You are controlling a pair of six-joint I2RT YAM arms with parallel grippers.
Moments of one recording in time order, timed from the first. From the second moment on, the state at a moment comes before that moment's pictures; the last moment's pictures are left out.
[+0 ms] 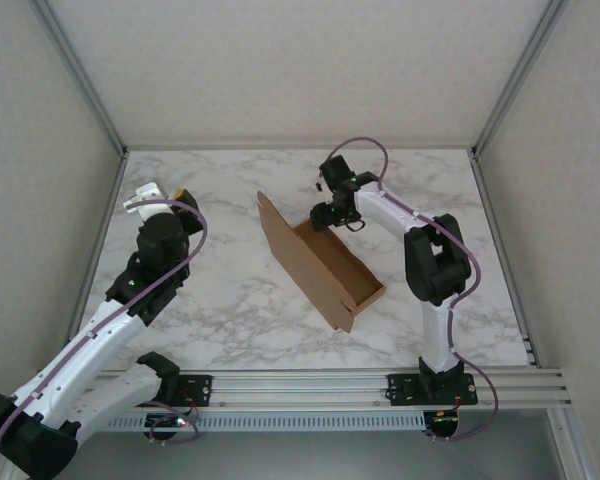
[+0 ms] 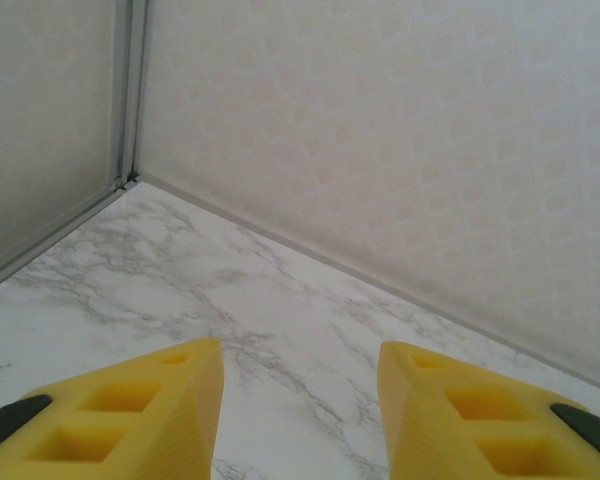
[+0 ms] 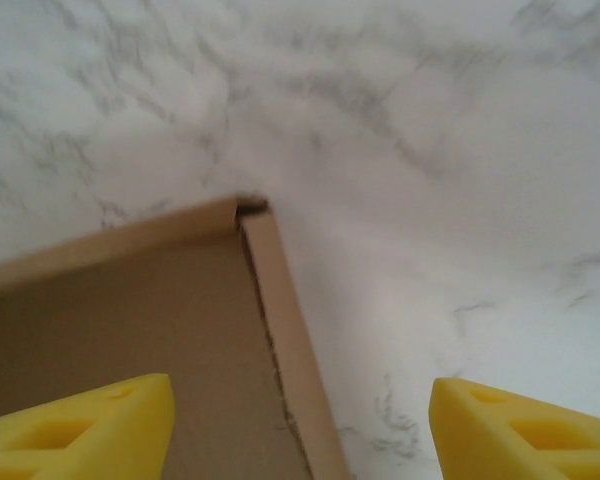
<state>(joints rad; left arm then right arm) -0.45 0.87 0.80 -0.10 -0.71 -0.46 0.52 2.05 1.64 -0.79 -0.03 0.11</state>
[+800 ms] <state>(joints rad) -0.45 0.89 0.80 -0.10 -0.69 -0.48 0.35 1.64 0.97 -0.54 -0.11 0.84</state>
